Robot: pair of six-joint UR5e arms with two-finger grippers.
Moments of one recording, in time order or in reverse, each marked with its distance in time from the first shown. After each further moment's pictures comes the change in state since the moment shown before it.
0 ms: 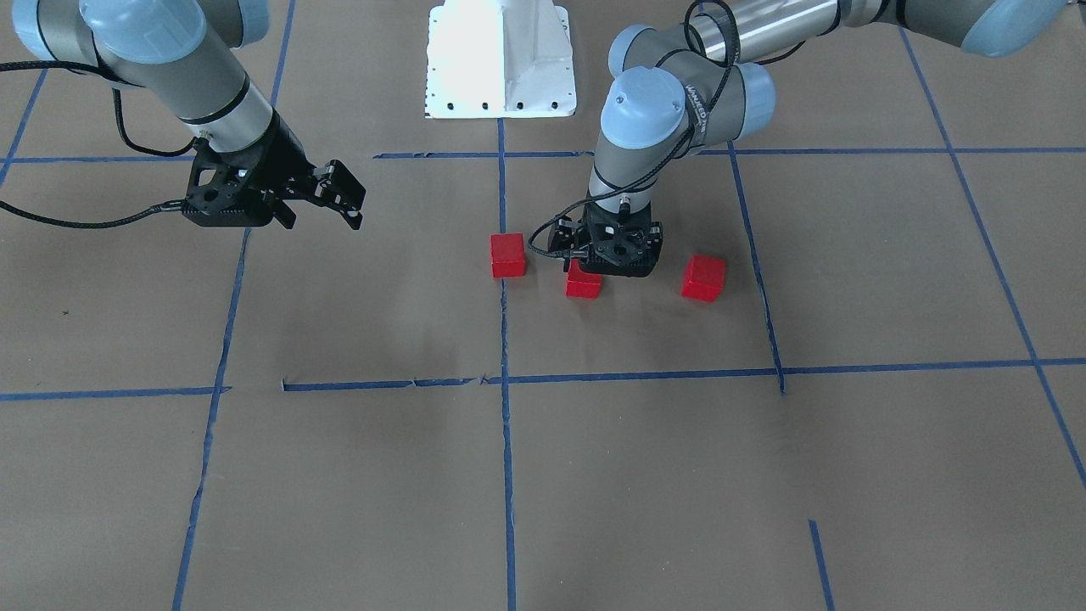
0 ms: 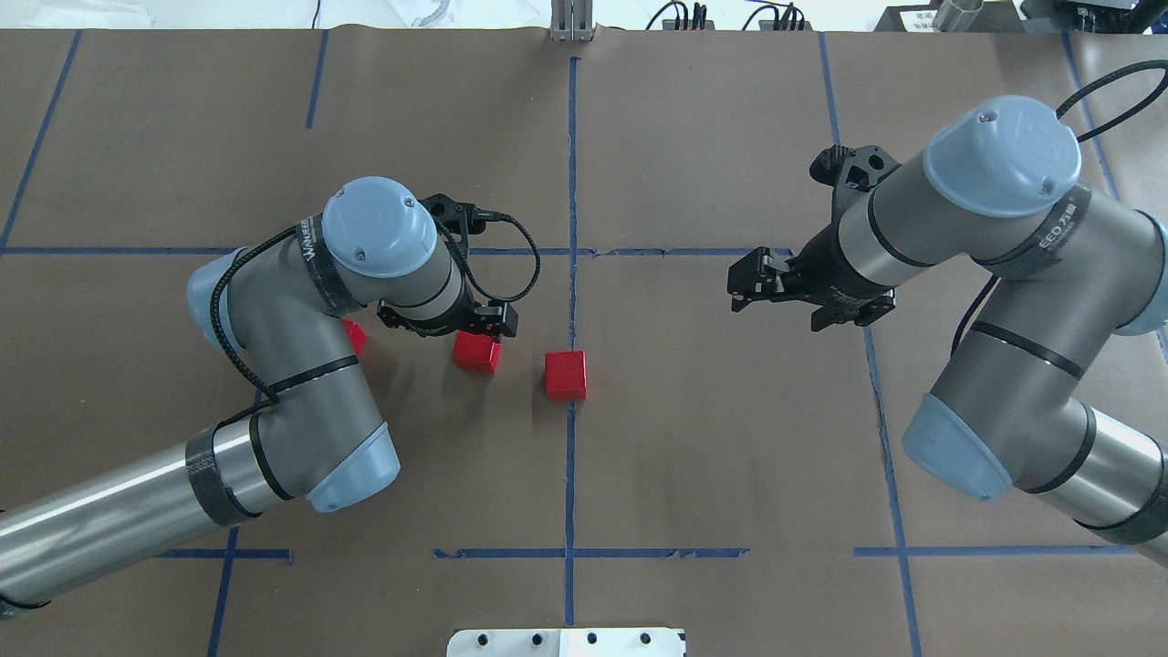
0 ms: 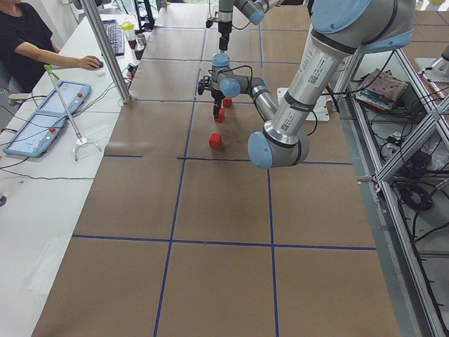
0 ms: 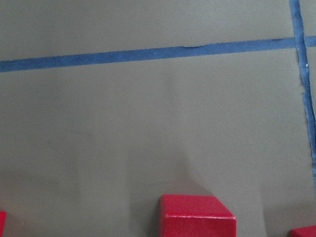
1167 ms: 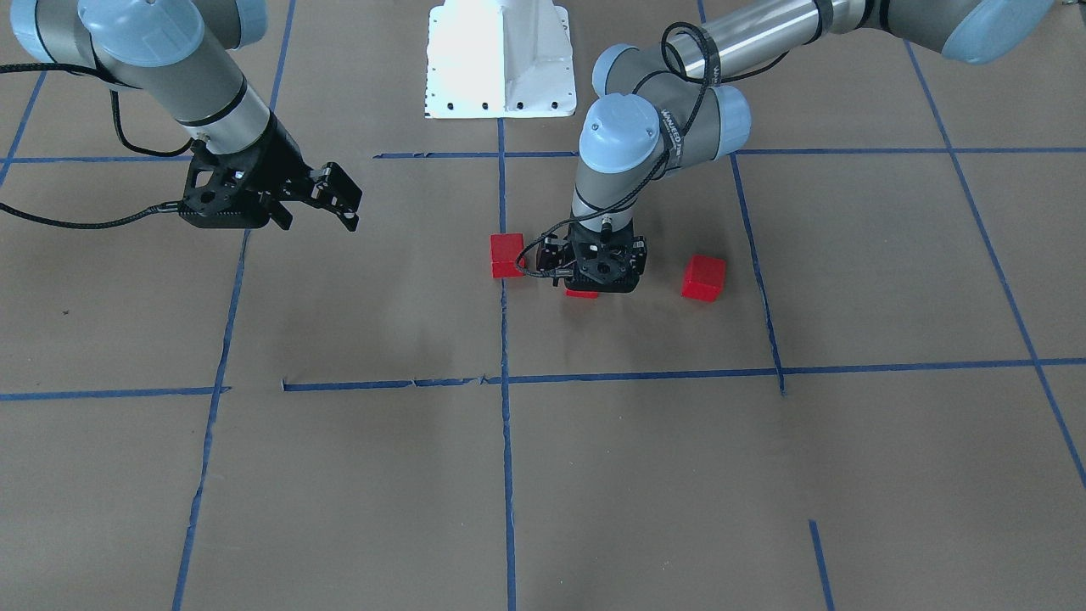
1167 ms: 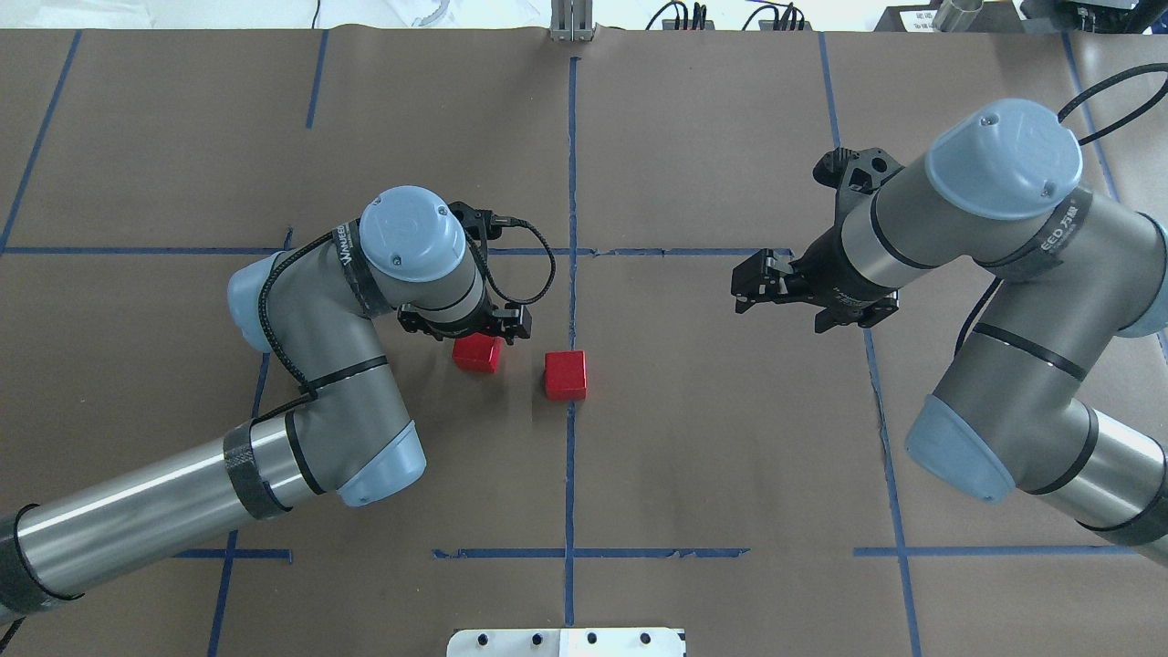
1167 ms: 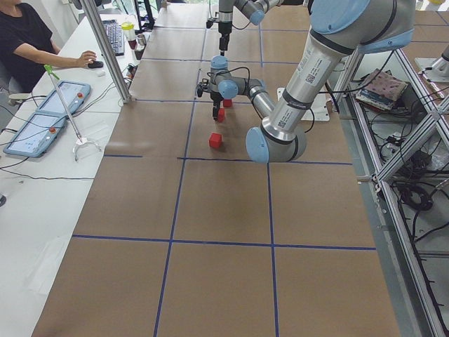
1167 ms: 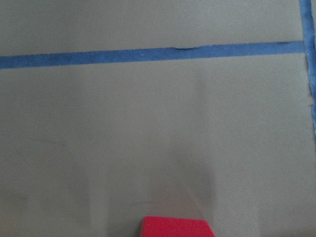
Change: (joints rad) left arm 0.018 -0.041 0.087 -0.023 0.007 -0.026; right arm 0.000 -0.010 -0.001 0.000 -0.002 0.000
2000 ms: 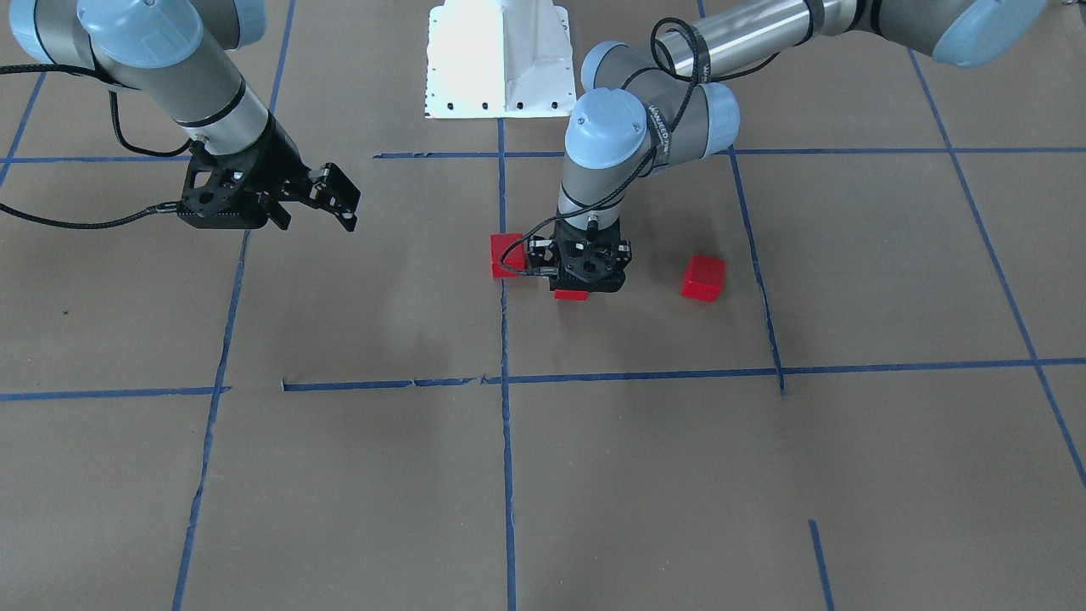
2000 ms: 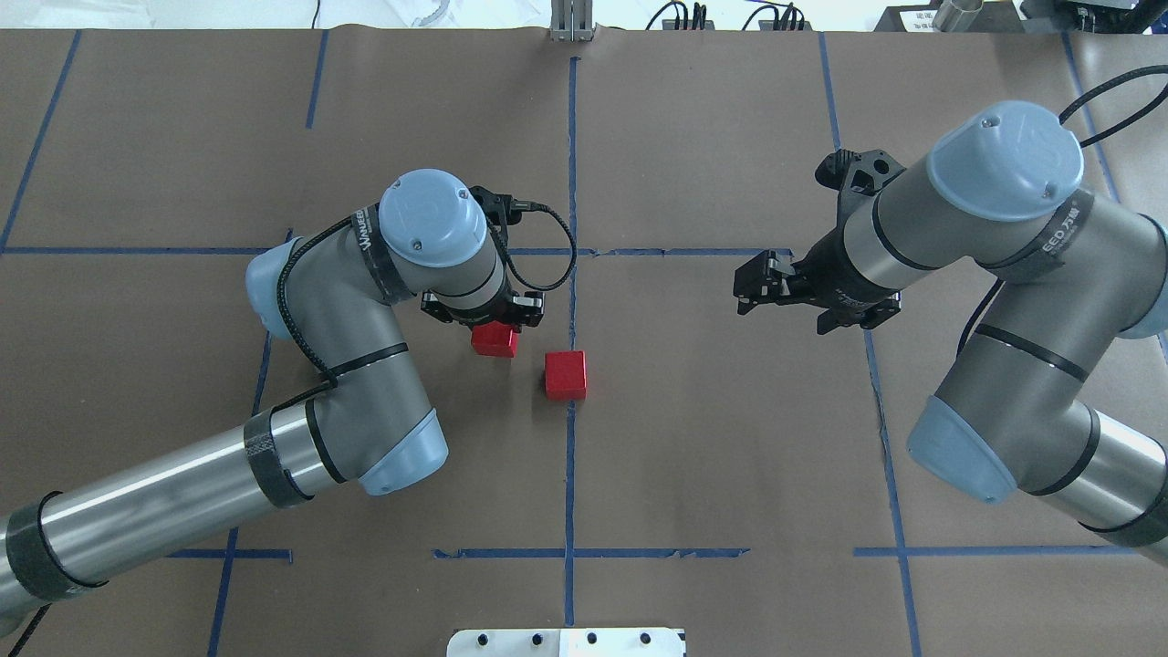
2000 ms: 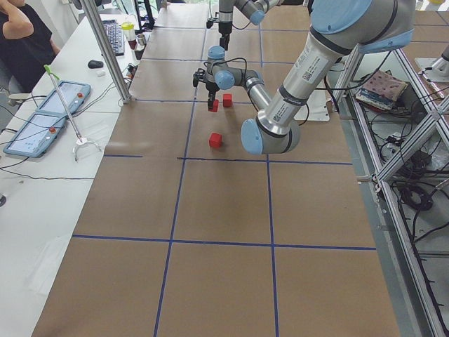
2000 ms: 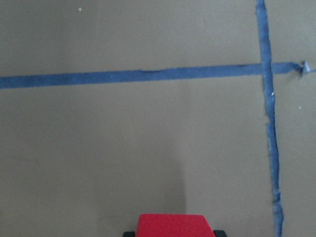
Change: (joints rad) left arm -0.021 -0.127 0.075 0.011 0.061 -0.017; right arm 0.000 -0.004 0.001 0.000 0.001 0.000
